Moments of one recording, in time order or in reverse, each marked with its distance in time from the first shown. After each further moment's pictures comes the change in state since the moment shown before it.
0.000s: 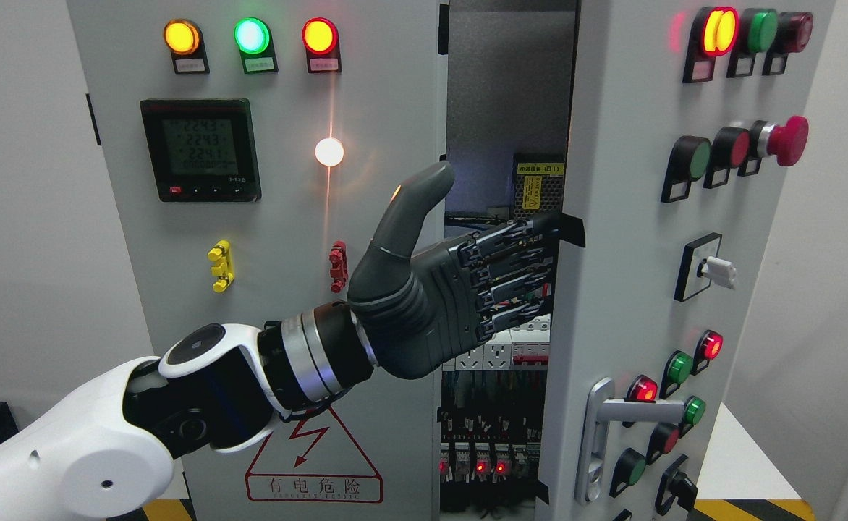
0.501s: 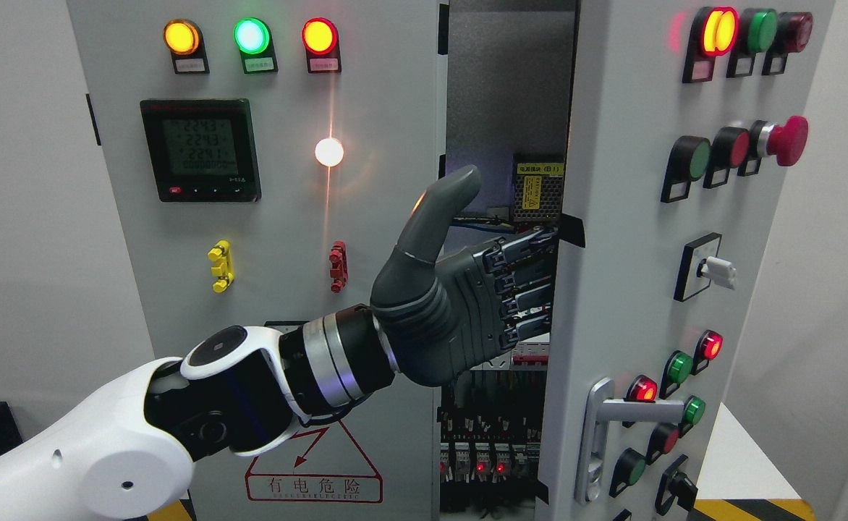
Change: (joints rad) left arm -0.002 -0.041 -0.004 0.001 0.001 0.008 0.001; right arm 0.000 0.000 0.000 0.000 0.000 0.000 0.001
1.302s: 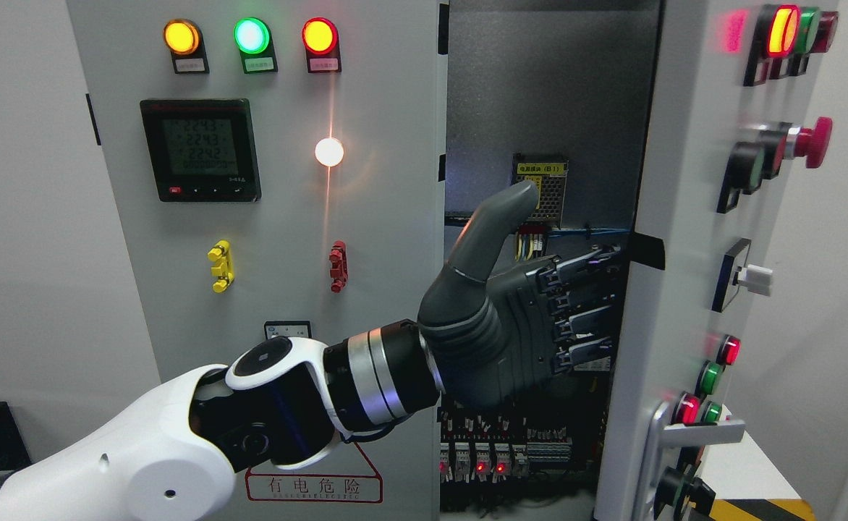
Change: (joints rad) left arm -0.001 -0.094 -0.019 0.005 -0.001 0.001 0.000; right arm 0.000 0.000 0.000 0.000 0.000 0.000 0.000
